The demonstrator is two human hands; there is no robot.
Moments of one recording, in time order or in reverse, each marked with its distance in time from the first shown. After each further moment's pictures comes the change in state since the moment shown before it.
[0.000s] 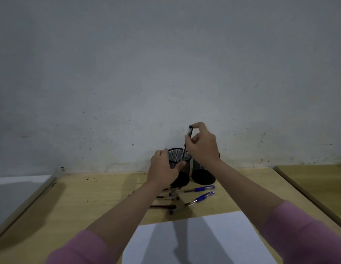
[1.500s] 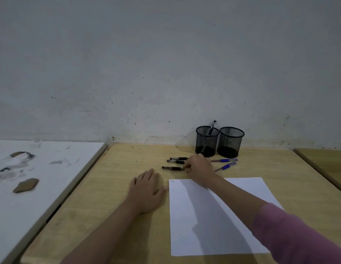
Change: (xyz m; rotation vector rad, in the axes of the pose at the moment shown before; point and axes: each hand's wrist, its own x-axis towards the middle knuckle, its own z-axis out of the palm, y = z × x) left_hand -0.176 -0.108 -0.103 0.416 -0.331 -0.109; right_hand -0.137 -0.054 0.051 -0.406 -0.675 -0.051
